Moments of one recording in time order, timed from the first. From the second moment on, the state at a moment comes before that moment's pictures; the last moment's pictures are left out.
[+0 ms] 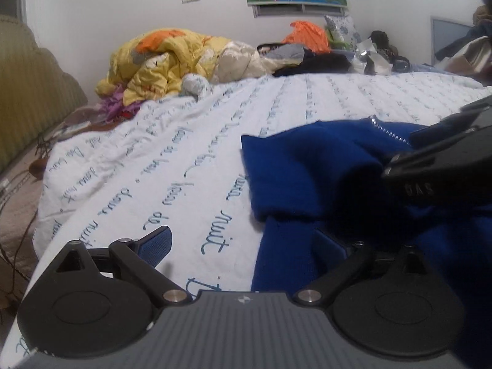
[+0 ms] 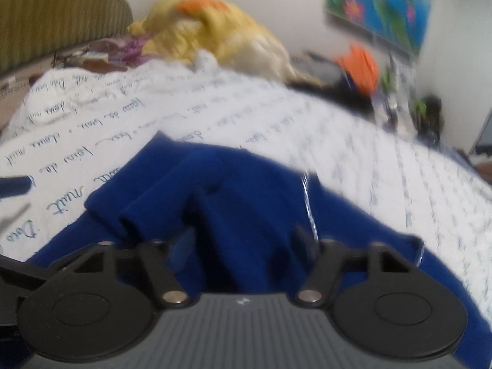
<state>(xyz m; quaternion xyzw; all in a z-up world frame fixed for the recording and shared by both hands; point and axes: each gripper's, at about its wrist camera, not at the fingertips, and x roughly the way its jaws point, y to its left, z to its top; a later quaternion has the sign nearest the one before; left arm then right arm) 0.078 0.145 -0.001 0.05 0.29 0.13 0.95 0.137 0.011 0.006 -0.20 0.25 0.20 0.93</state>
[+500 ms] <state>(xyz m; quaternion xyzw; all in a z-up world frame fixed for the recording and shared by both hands) 0.079 0.160 -0.003 0.00 0.31 0.12 0.94 0.130 -0.165 0.035 0.13 0.22 0.10 0.96</state>
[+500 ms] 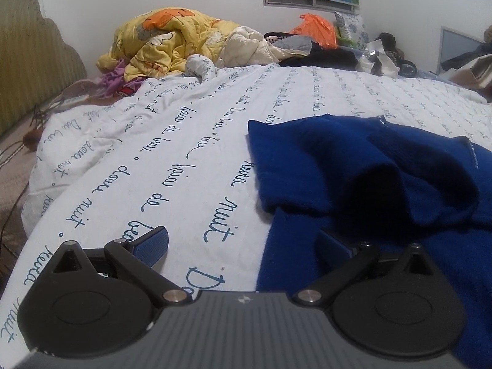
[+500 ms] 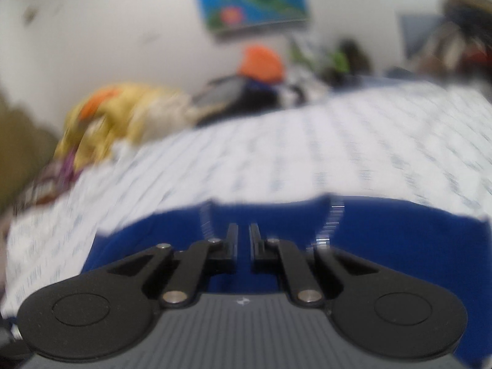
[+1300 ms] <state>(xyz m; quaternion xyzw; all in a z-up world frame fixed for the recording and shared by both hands) 0.082 0.162 0.000 0.00 0.32 0.12 0.94 0.189 -0.042 0.030 0.01 0.31 0.22 0.92</state>
